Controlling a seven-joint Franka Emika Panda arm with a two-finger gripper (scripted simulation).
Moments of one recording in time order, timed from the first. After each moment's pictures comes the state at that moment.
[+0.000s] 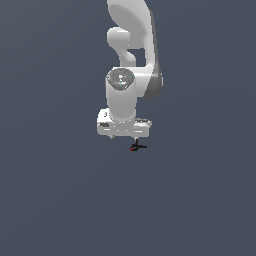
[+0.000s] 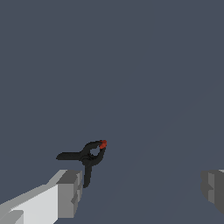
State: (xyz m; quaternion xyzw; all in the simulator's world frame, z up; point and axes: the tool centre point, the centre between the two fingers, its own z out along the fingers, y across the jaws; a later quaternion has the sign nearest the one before) arm -0.011 -0.018 0.145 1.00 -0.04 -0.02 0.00
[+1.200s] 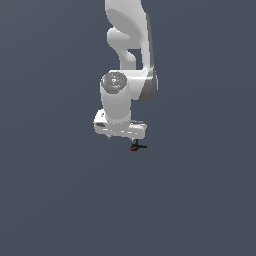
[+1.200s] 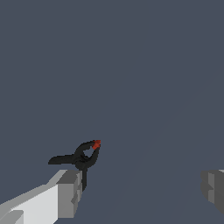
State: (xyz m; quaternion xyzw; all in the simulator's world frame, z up) arm -0.019 -0.031 0.132 1.00 -0.08 -0.03 -0.01
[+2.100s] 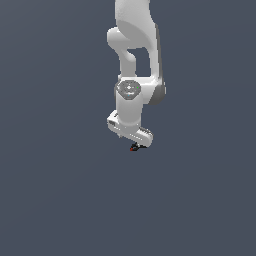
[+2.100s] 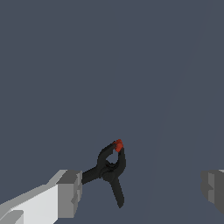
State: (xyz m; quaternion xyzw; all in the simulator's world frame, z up) arm -0.029 0.008 0.099 0.97 -0.25 -0.02 0.00
